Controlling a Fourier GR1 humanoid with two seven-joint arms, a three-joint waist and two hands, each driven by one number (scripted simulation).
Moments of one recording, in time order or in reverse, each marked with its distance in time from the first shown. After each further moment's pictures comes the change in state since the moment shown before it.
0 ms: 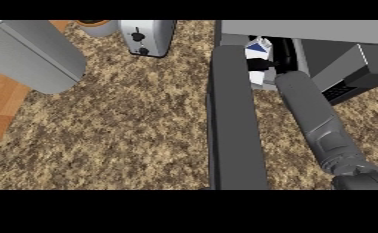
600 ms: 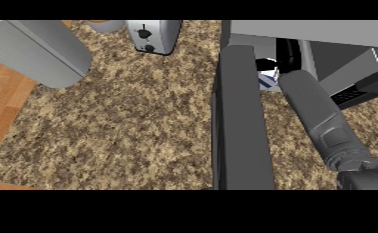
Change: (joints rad) left arm -0.100 0.029 0.007 0.032 -0.032 0.009 0.036; right arm -0.033 -0.029 -0.009 0.086 0.027 -0.092 -0.023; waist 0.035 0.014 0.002
